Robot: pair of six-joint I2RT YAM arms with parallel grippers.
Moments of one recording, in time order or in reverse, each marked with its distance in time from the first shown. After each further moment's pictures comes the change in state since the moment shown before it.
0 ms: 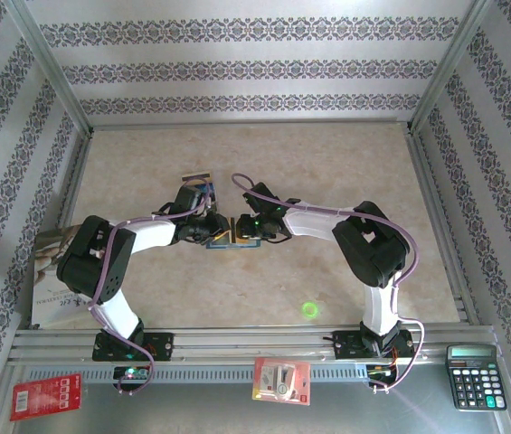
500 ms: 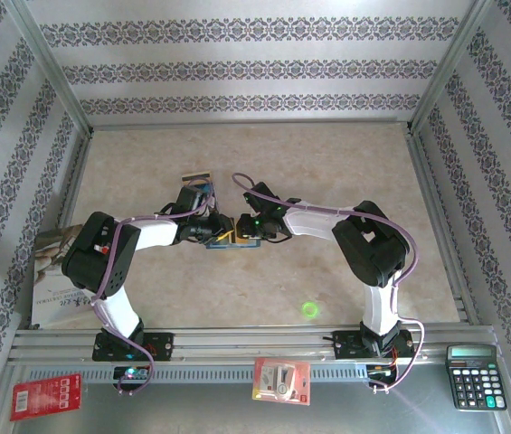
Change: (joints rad) left arm 0.000 0.040 0.000 0.073 0.068 -0.006; right arm -0.004 0.003 0.000 0.003 -0.010 0.000
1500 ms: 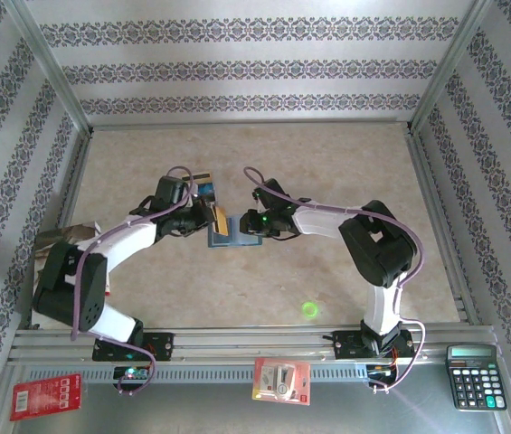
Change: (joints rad) left arm 0.080 -0.282 0.014 -0.248 -0.088 0.166; right arm -0.072 -0.050 -0.078 0.119 -0.118 0.040
